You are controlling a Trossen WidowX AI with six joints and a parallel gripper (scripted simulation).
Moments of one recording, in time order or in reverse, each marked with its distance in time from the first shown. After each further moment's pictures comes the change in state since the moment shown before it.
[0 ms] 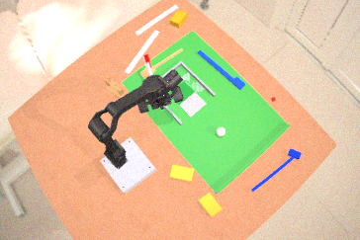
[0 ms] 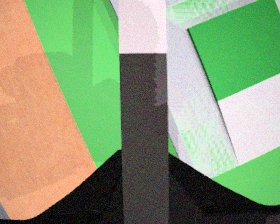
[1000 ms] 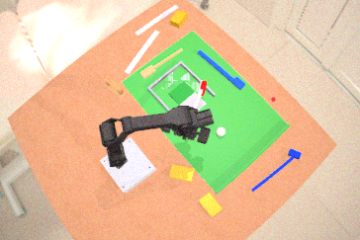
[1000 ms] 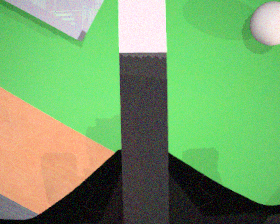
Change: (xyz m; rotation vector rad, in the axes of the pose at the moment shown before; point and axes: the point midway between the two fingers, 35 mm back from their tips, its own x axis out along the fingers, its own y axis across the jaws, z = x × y) arm -0.041 -0.060 -0.161 0.632 0.083 -0.095
